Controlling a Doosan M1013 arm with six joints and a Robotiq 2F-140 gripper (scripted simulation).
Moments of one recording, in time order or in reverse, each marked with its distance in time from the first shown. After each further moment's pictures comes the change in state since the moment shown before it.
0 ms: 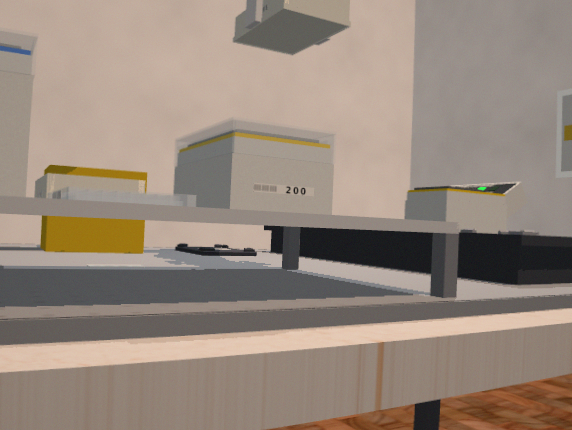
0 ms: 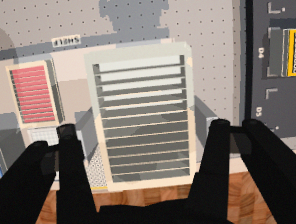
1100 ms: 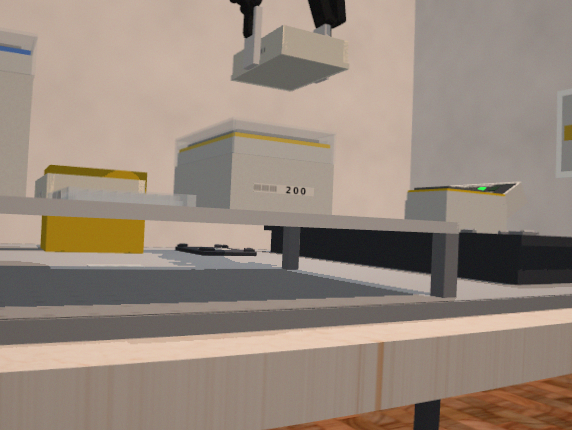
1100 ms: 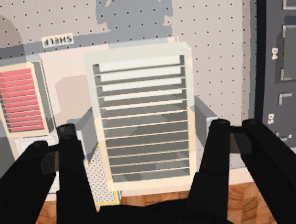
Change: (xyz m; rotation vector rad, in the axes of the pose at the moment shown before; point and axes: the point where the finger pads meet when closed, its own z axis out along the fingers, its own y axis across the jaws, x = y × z) arm 0.000 0.000 0.048 0.000 0.000 0.000
